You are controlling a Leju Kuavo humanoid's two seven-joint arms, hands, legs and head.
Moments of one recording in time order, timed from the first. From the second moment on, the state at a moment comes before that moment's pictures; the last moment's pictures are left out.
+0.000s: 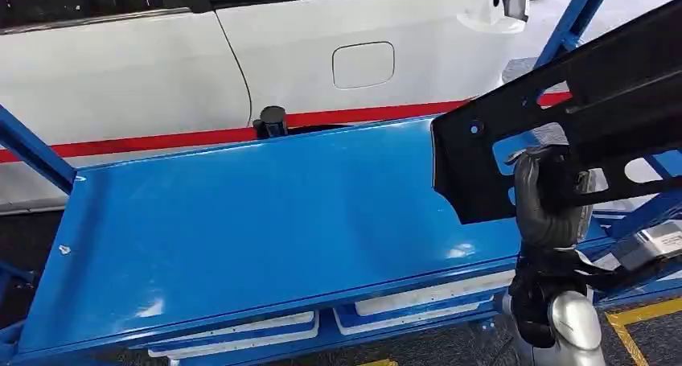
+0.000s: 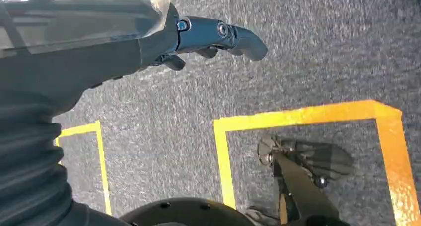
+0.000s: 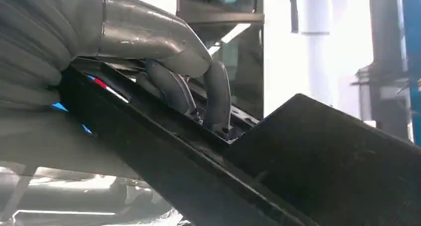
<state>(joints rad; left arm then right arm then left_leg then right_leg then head) -0.08 -0.12 1.19 -0.17 -1.10 0.15 -0.21 -0.15 -0.13 0.12 -1.88 -0.17 -0.10 -0.27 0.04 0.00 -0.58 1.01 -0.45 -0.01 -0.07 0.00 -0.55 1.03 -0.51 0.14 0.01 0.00</state>
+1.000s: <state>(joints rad) -0.09 -0.12 1.21 -0.18 -1.07 0.15 -0.18 -0.16 -0.15 0.18 -1.87 -0.20 -0.06 -0.29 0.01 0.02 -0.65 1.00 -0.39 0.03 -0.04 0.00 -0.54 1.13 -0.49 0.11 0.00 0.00</state>
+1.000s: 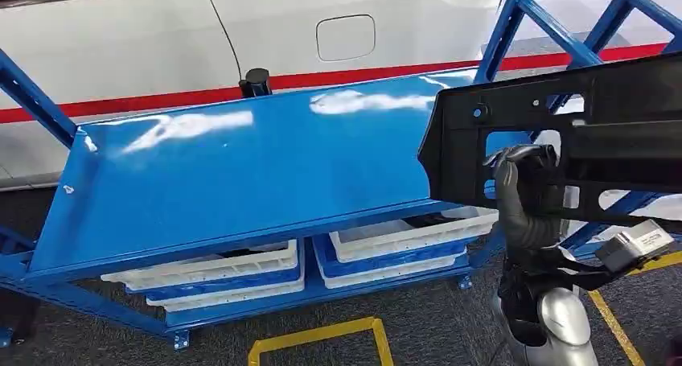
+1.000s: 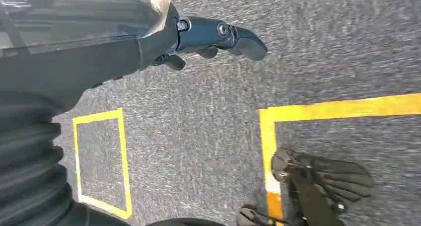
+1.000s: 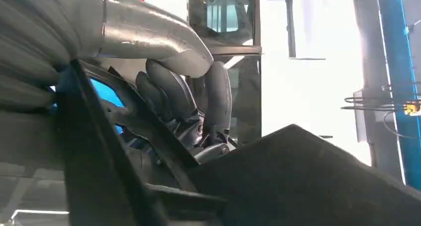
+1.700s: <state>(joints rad) -0.08 -0.11 1.22 -0.18 -1.08 0.15 -0.17 -0.16 -0.17 0.19 -1.85 -0.26 -0.06 -0.33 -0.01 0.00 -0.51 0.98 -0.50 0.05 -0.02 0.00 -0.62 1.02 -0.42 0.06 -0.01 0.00</state>
